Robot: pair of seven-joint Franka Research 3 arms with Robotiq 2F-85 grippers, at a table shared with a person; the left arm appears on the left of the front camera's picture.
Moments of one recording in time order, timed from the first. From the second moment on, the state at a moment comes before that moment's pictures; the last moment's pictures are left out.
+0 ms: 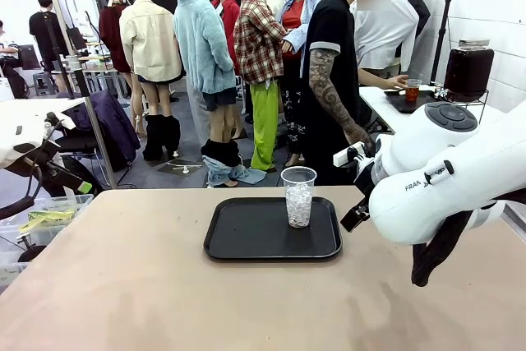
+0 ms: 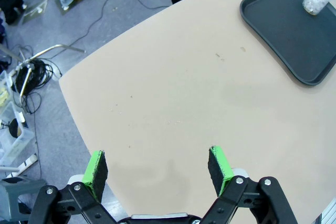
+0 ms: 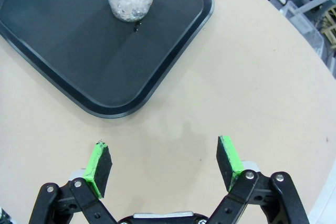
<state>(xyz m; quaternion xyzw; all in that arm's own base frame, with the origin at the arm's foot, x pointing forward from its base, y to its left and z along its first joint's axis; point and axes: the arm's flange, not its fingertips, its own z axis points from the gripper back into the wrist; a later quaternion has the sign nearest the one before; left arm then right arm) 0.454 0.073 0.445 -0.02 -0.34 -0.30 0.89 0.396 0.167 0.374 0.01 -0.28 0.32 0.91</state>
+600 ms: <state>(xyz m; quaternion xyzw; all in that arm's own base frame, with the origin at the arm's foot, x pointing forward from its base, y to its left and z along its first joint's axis) 0.454 0.073 0.445 -0.02 -0.34 -0.30 0.89 0.396 0.167 0.374 0.01 -0.28 0.32 0.91</state>
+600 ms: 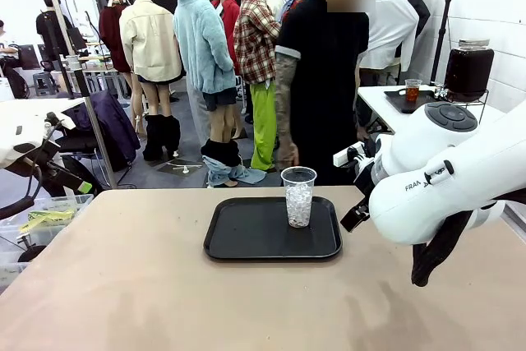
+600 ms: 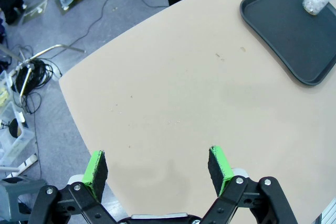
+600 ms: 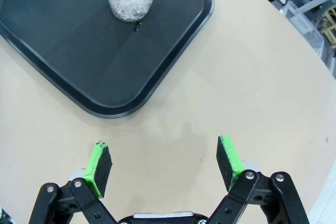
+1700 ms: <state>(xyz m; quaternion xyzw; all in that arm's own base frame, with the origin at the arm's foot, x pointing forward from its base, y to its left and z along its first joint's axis) 0.454 0.073 0.445 -0.02 -0.34 -0.30 0.89 0.396 0.167 0.374 0.01 -0.28 0.32 0.91</state>
